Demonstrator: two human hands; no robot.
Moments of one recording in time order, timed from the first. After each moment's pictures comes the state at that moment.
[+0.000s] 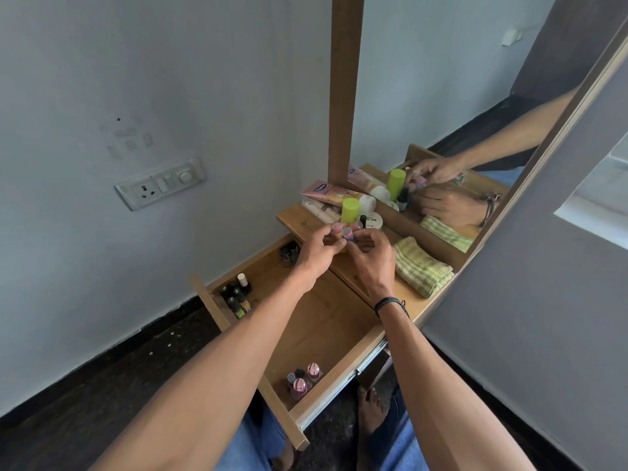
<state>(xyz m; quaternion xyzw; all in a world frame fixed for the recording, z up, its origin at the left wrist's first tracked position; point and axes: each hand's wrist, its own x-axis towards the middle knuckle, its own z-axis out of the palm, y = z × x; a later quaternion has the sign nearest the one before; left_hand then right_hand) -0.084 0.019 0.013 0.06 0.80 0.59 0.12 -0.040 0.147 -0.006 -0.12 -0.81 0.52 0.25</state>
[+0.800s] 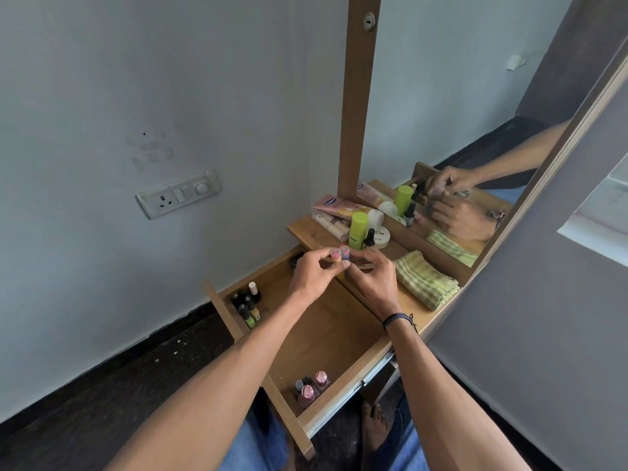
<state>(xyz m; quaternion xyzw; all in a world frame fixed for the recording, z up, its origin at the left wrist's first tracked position) -0.054 -0.015 0.021 0.14 0.82 0.55 0.00 -0.024 0.140 -0.002 -0.02 -0.82 0.53 0.20</state>
